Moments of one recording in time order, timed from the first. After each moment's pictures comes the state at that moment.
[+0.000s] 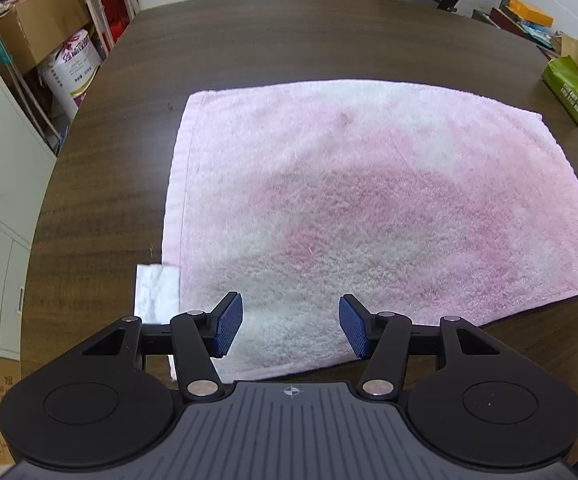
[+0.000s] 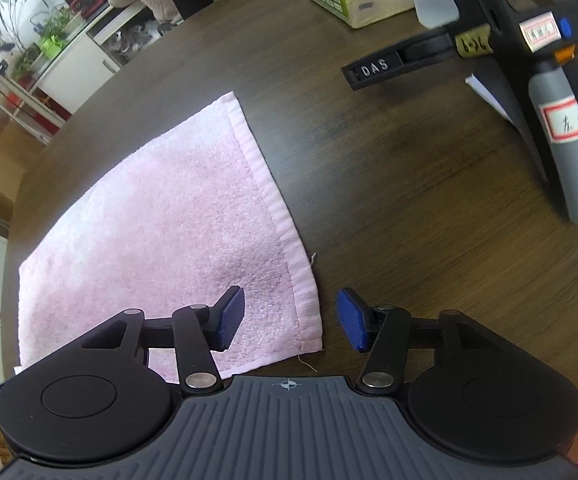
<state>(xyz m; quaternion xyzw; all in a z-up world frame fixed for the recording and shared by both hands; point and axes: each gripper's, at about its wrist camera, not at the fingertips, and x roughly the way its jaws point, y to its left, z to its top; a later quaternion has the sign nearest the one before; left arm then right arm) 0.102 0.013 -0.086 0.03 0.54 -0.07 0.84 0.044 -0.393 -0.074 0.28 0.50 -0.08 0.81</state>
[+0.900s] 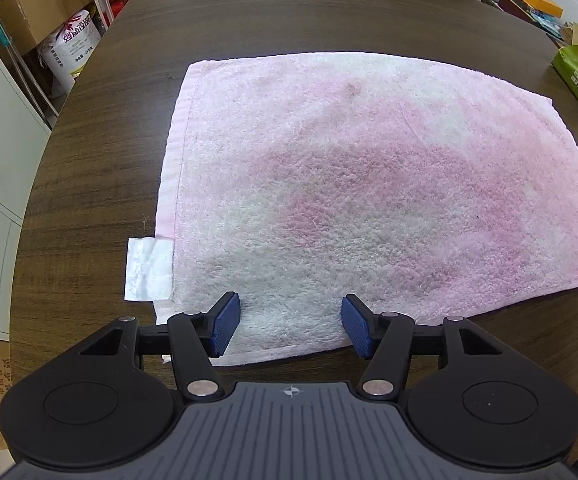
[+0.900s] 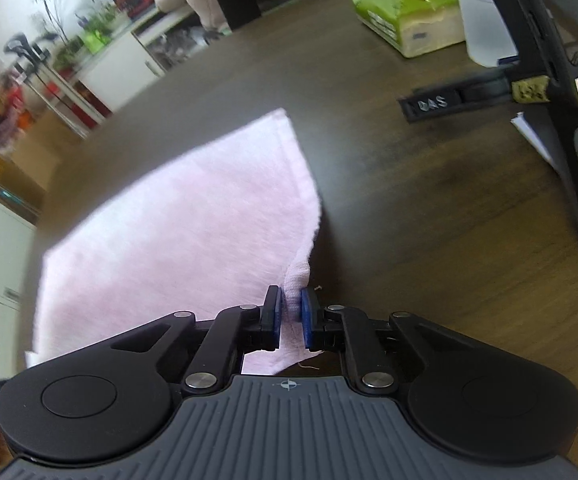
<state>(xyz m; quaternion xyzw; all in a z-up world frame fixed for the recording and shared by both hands) 0.104 0.014 -0.096 0.03 0.56 -0.07 0.83 0.062 -0.375 -0.054 0.29 0.45 0.00 0.84</state>
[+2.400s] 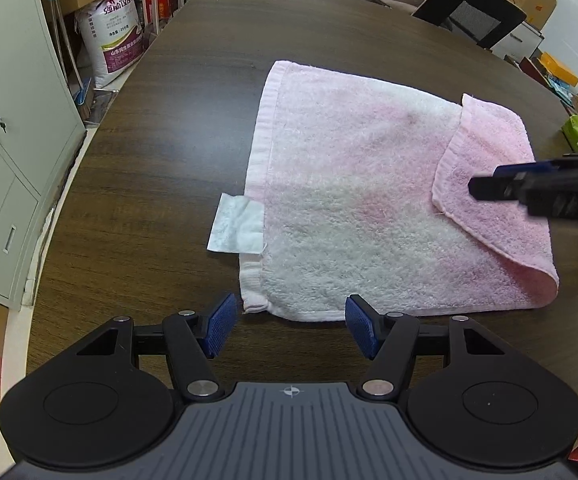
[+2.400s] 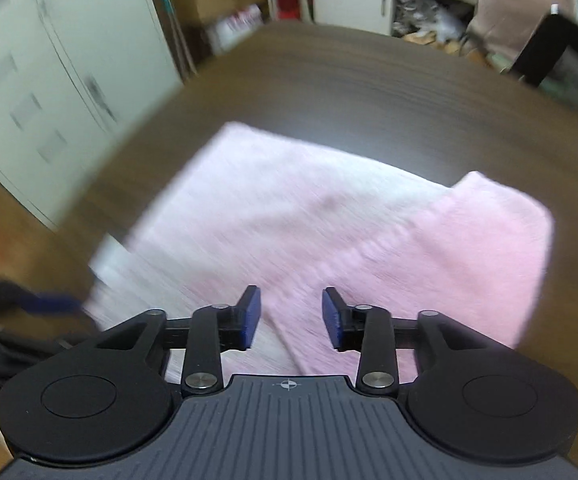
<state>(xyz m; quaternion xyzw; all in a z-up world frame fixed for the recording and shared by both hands) 0.071 0.083 -0.089 -0.06 0.54 -0.04 0.84 0.140 -0.105 -0.046 -0.13 0.48 0.19 0.85</state>
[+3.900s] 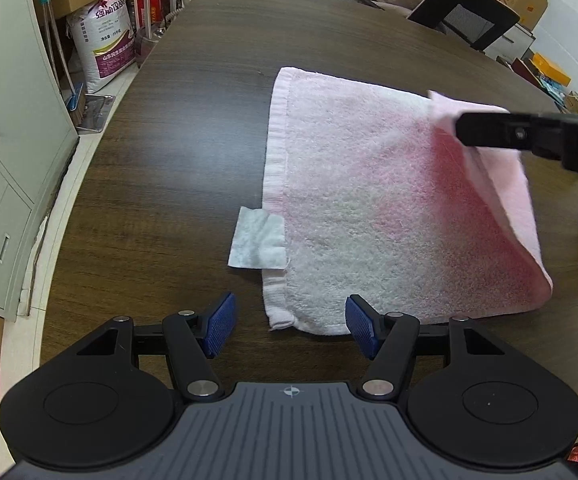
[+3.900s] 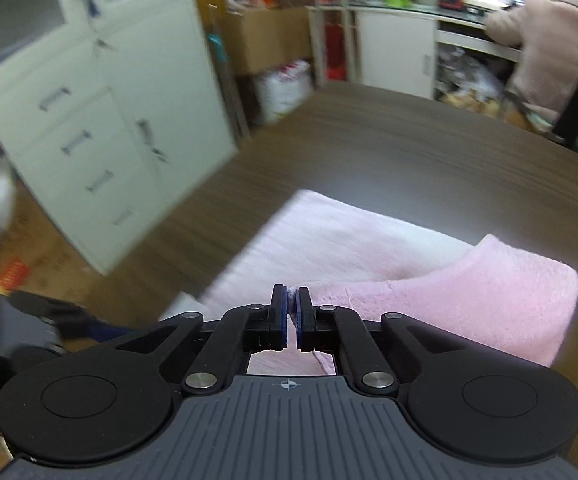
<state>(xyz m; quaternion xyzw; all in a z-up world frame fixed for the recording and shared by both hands) 0.074 0.103 -0.088 -0.06 0.53 -0.06 0.84 0.132 -0.061 0.000 -0.03 0.40 0.31 0.86</state>
